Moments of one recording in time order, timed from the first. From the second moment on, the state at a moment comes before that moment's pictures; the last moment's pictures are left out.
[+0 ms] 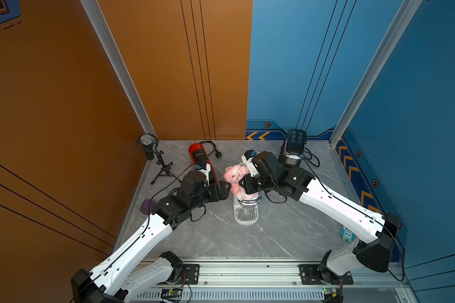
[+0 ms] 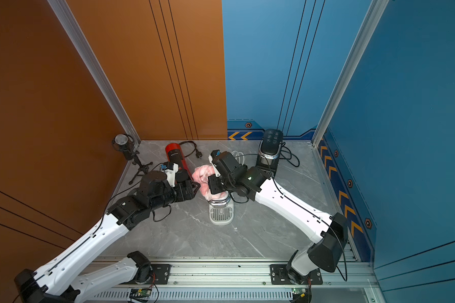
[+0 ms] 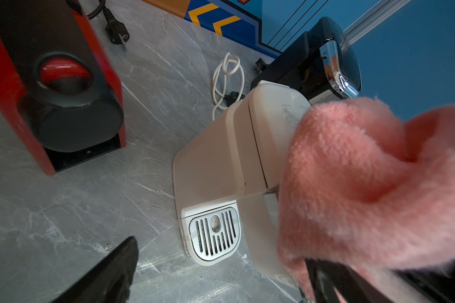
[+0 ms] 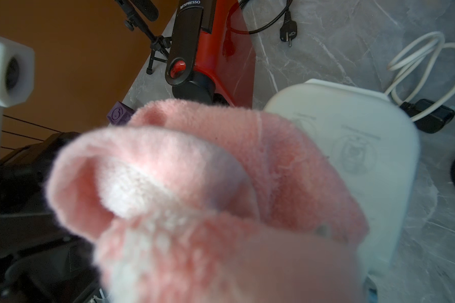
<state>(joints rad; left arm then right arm) -0.58 0.98 0.94 -0.53 0.03 -0.67 0.86 1.52 1.54 -0.78 -0.03 0.47</state>
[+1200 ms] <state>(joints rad) -0.59 1.15 1.10 -0.55 0.09 -0.63 0.79 1.38 1.37 -0.71 -0.01 0.48</state>
